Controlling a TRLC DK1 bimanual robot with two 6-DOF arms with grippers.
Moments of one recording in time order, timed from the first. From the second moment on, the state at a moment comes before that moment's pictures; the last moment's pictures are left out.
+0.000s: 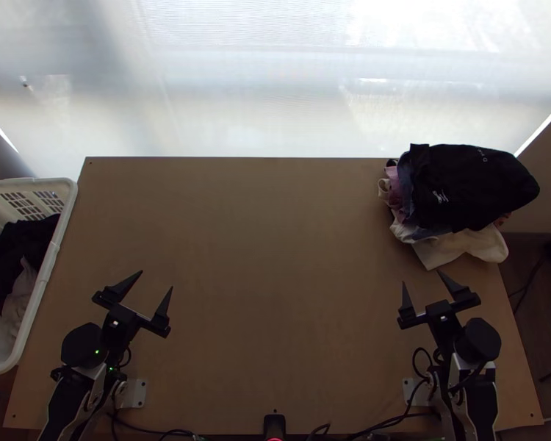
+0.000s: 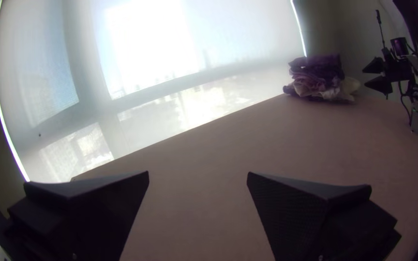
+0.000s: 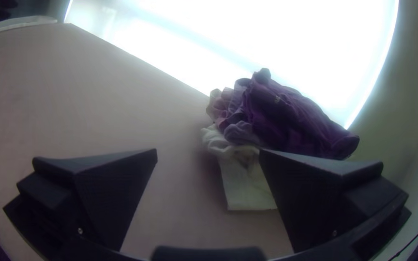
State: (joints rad) left arm -0.32 0.00 0.08 -0.22 0.01 0.25; right arm 0.03 0.00 0.09 -0.30 -0.10 -0.49
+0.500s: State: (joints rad) left arm -0.28 0.00 0.07 -0.16 -0.09 0.12; right arm -0.03 0.00 0.09 -0.25 -0.08 -0.47
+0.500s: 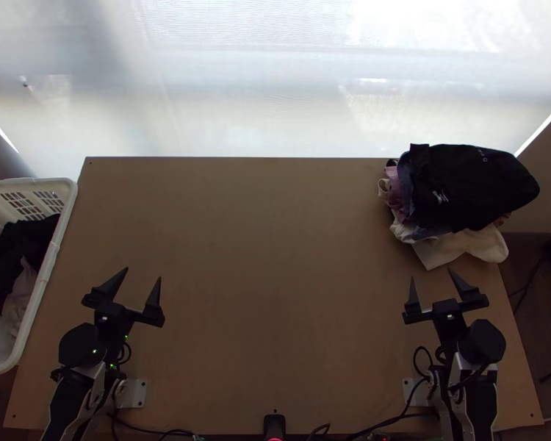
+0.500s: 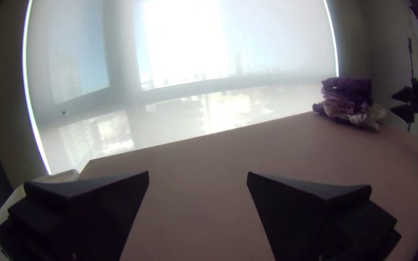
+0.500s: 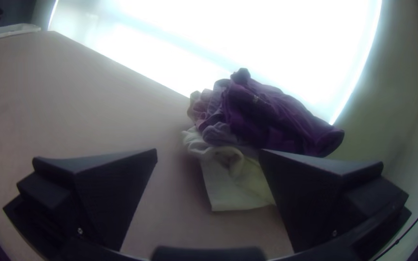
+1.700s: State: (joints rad) left arm 0.60 1.00 0.97 -0.48 -0.11 0.07; right arm 0.18 0.85 1.16 -0.61 0.14 -0.23
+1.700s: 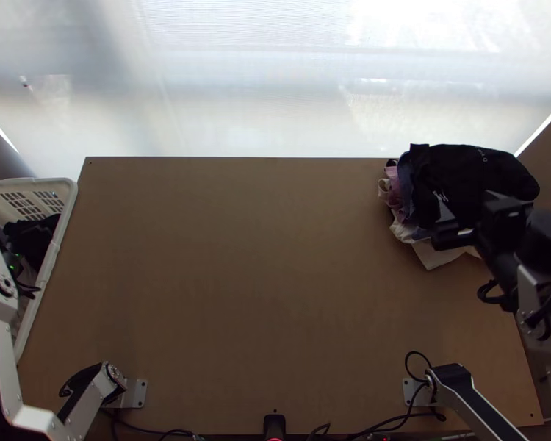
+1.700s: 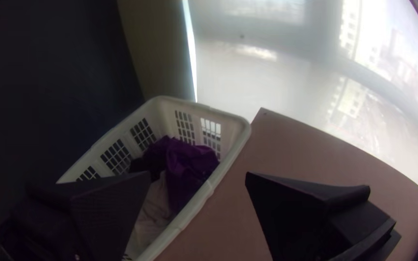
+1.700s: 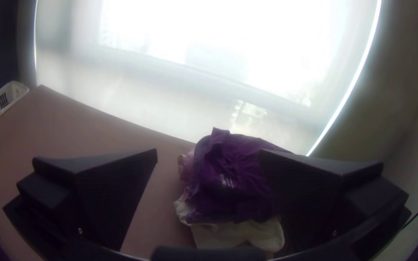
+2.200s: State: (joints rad) left arm 0.88 1.74 1.41 -0.54 0.02 0.33; right arm 0.18 1.10 1.63 -0.95 0.15 -0.16
